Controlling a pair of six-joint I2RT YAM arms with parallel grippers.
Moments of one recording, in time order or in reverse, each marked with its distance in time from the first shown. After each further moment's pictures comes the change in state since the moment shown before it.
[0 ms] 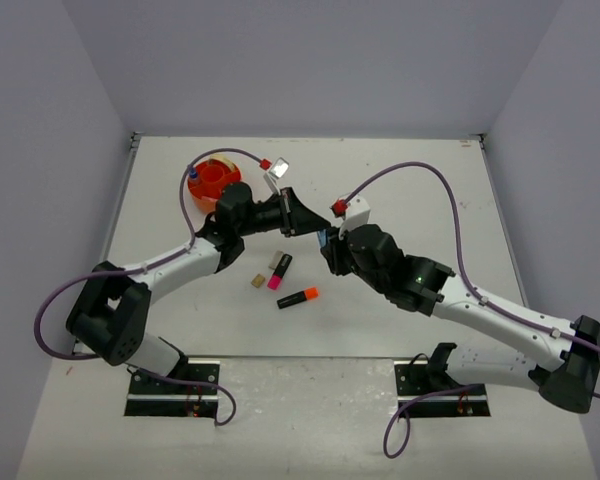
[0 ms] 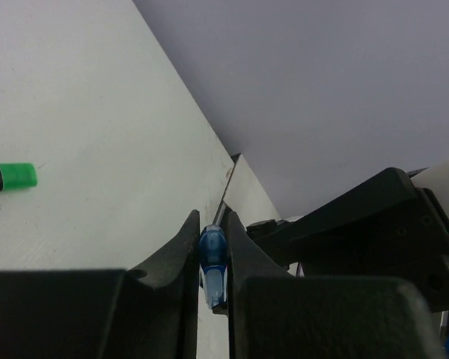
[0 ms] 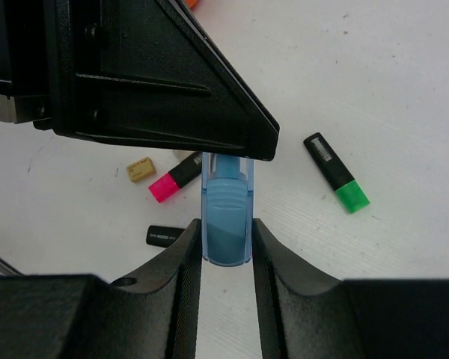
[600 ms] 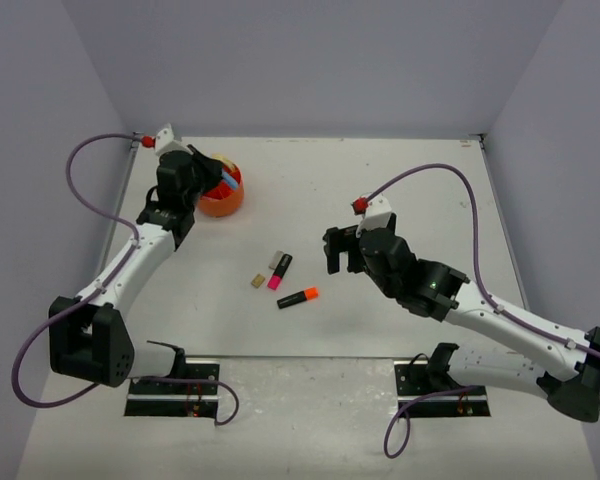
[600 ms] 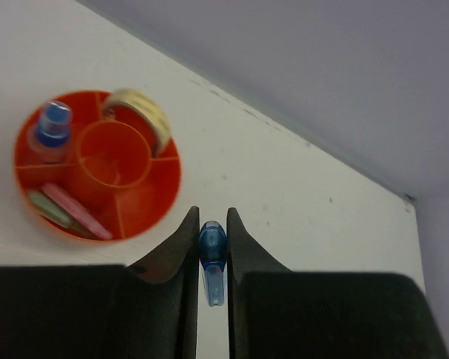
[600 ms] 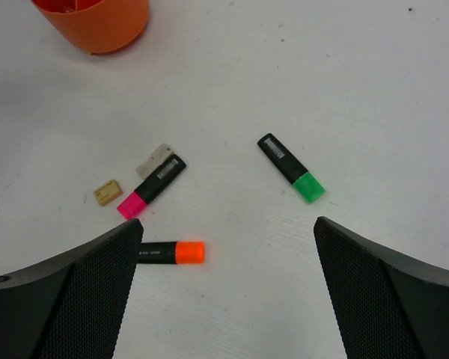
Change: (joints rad) left arm 0.362 -0.155 0.151 -0.505 -0.861 0.262; right arm -0.001 -0.081 -0.021 -0.051 0.153 0.060
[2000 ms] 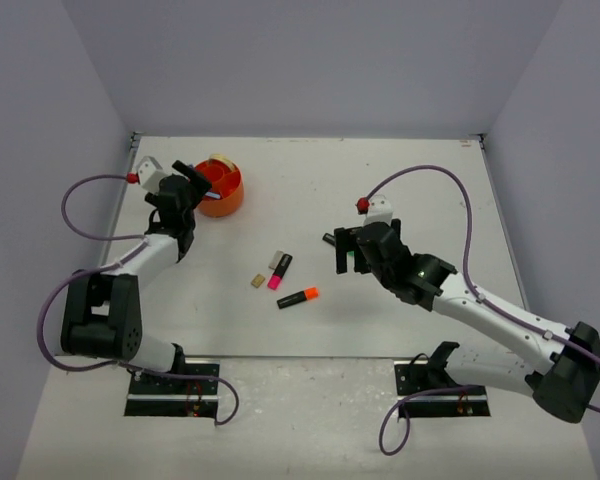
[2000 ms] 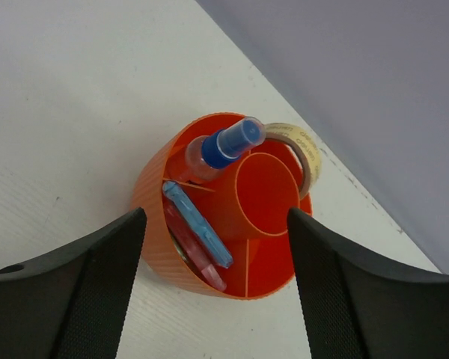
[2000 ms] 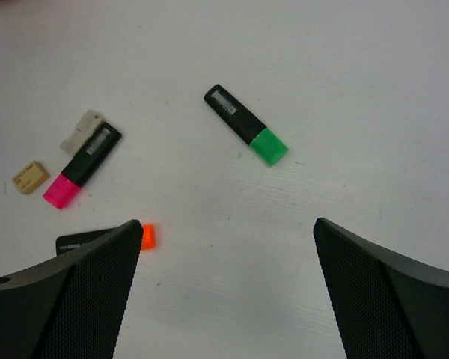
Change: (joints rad) left arm 0.103 0.176 -0.236 0.361 -0.242 -0.077; right arm -0.113 0.036 -0.076 -0.036 -0.048 0.035
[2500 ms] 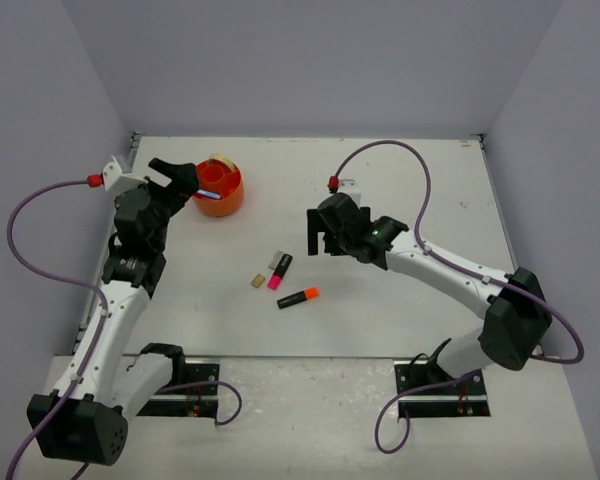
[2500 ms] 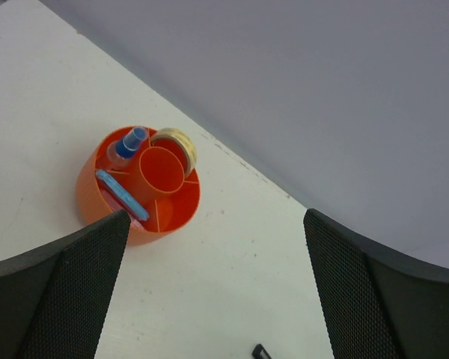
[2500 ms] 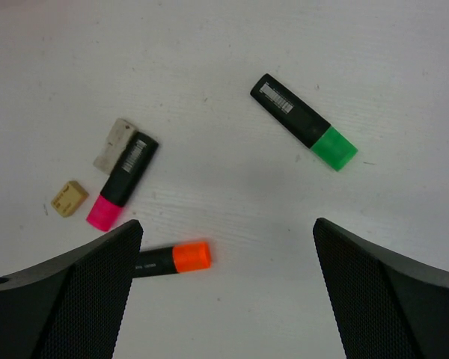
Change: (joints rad) left arm 0.003 -0.581 0.025 -0.391 0.180 0.010; right arm -0.065 0.406 0.295 -0.124 -0.140 0.164
